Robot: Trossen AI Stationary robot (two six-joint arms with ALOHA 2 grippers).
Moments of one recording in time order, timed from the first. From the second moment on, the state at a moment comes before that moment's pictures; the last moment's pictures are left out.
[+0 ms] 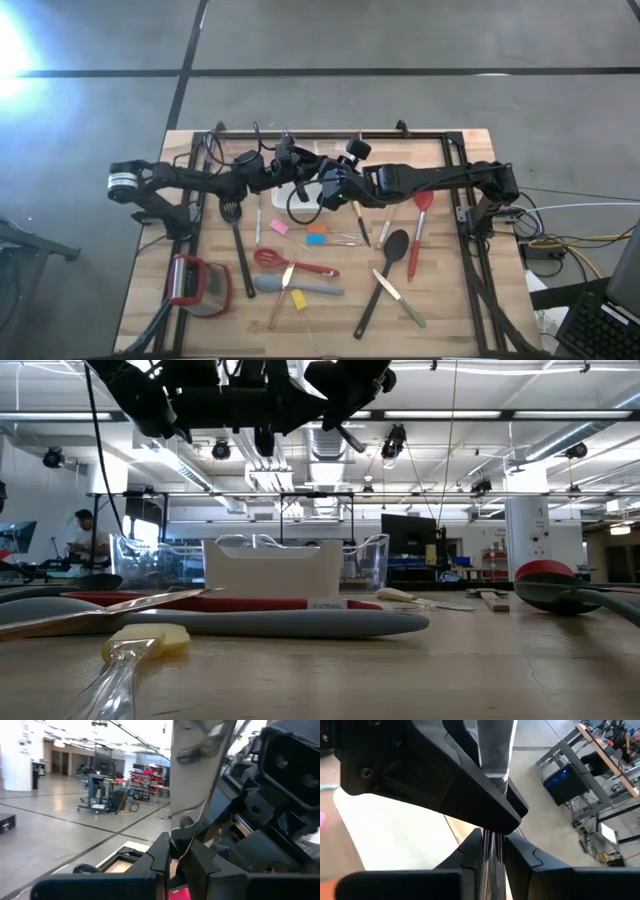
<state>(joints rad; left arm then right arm) 0.24 1.44 0.73 0.94 -0.03 -0.14 0.03 1.78 1.68 -0.72 0.81 0.10</state>
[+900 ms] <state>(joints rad) 0.36 1.60 1.61 -0.98 0.02 0.56 0.02 1.50 1.51 -1.25 0.81 0.57</state>
